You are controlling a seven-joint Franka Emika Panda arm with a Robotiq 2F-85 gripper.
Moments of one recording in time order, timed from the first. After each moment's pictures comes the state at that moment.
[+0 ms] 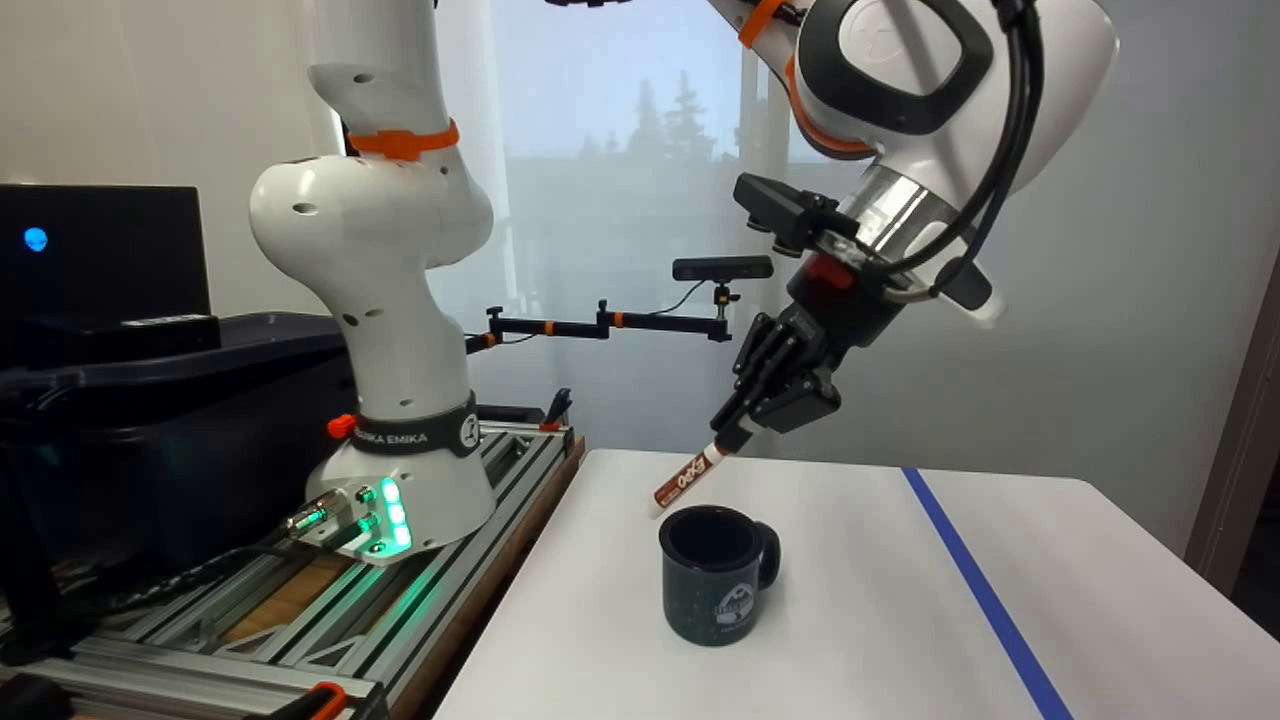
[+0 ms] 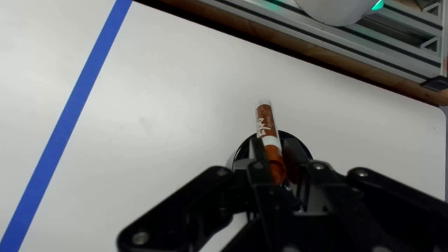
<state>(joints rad) -0.09 0.02 -0.08 -2.30 -0.12 1.72 -0.45</state>
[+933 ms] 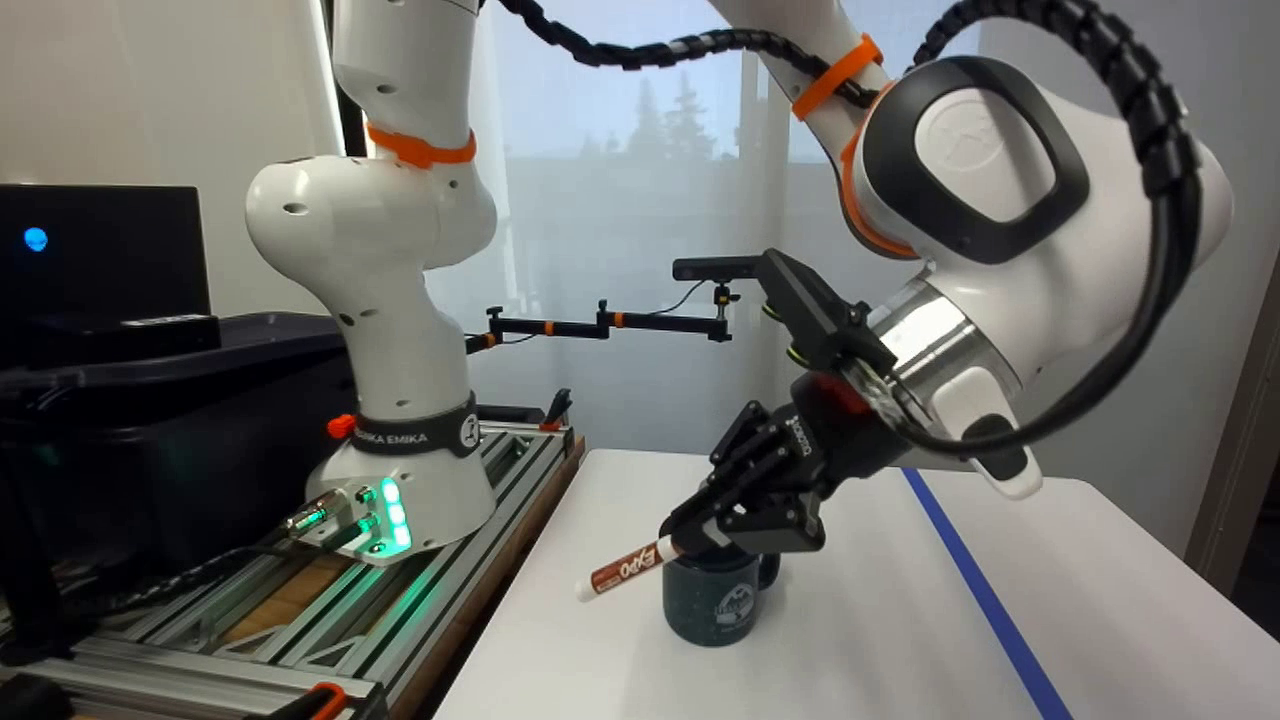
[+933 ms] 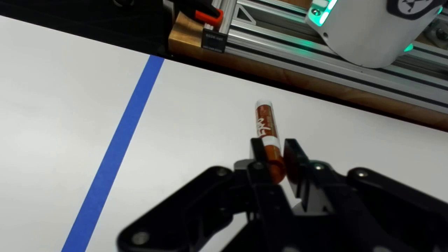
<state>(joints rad) -0.15 0.27 -0.14 -2.17 -0.23 1.65 -0.46</state>
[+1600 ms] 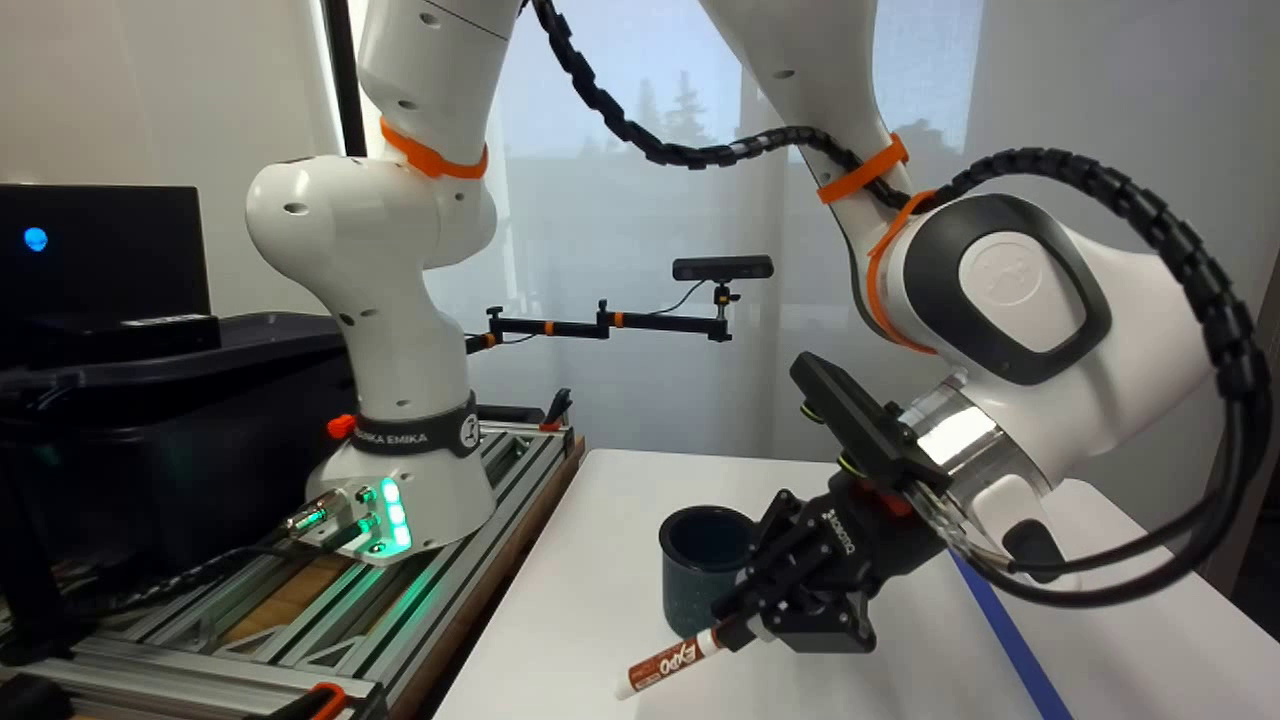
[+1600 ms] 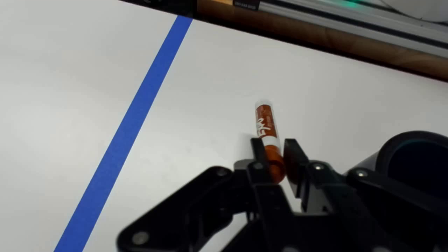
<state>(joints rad) -0.15 0.46 -0.10 -2.08 -0.29 1.77 -0.39</state>
